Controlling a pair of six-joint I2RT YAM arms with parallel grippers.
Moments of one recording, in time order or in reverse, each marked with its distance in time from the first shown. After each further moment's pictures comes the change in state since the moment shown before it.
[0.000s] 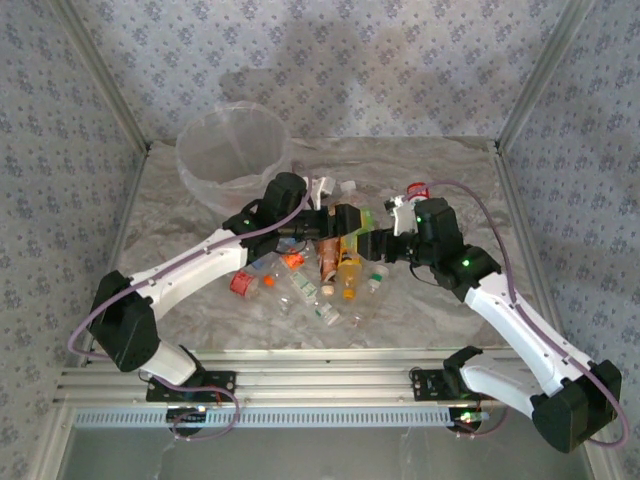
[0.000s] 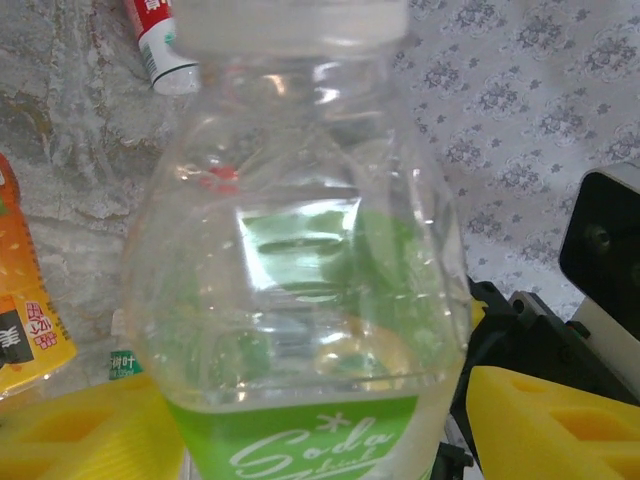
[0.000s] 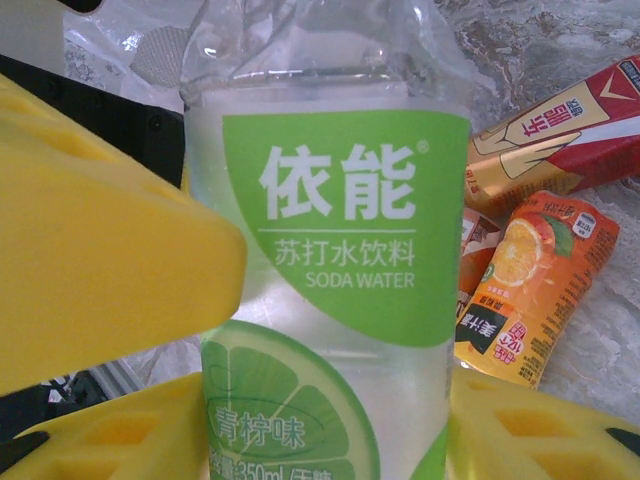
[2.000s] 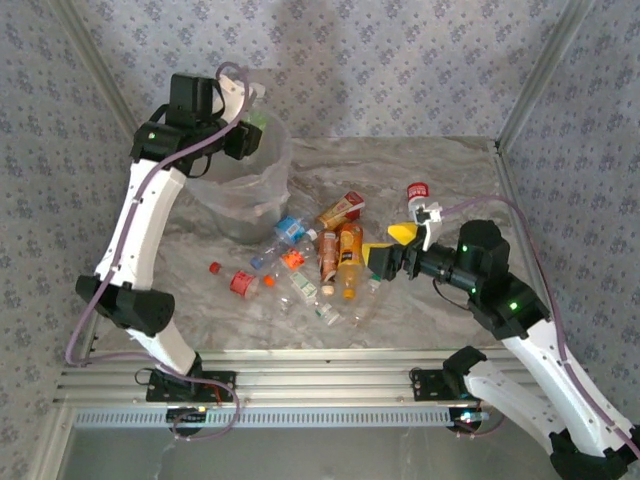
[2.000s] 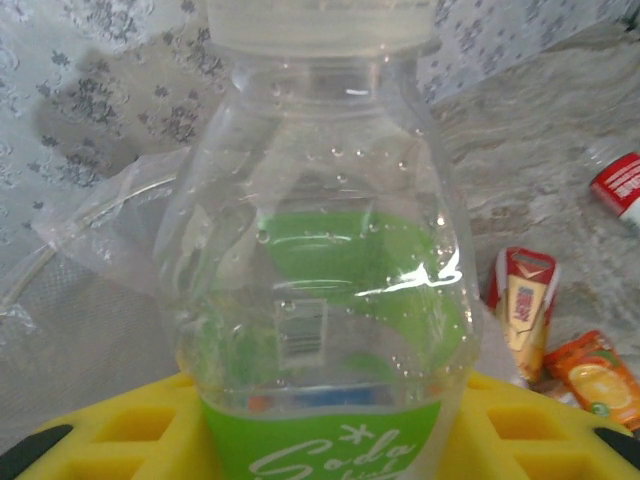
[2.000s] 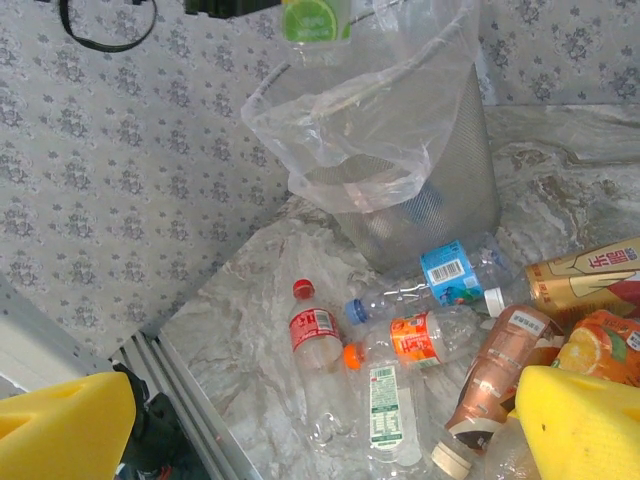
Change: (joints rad) left arm 0.472 0.198 0.900 -0.872 -0.368 1.075; right arm 0.047 -0.315 0.033 -0.023 -0.010 -0.004
